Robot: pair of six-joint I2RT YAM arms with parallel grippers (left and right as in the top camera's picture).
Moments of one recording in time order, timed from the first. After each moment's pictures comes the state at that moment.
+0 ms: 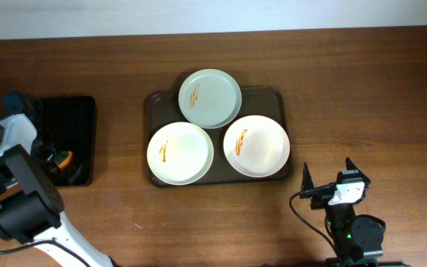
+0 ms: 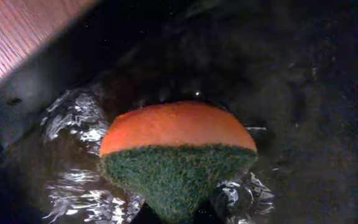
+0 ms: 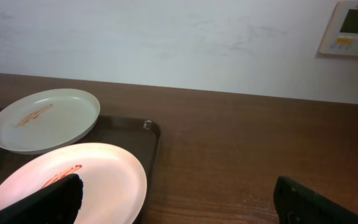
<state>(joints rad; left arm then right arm) 0.49 2.10 1.45 -0.76 -0.13 -0.50 0.05 0.01 0.01 -0.07 -0.01 -0.05</state>
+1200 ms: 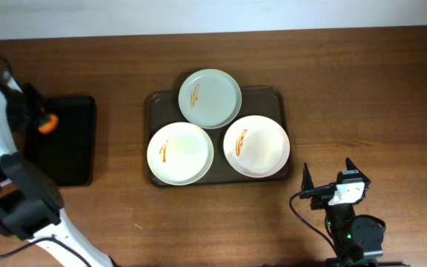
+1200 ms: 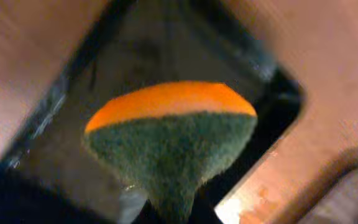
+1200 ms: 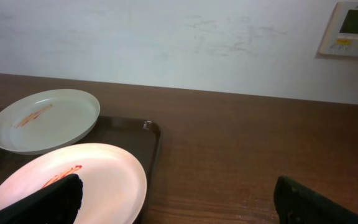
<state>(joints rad) 0.49 2.12 2.02 -1.22 0.12 -0.26 0.05 0.01 0.01 -0.07 -0.01 -0.05</state>
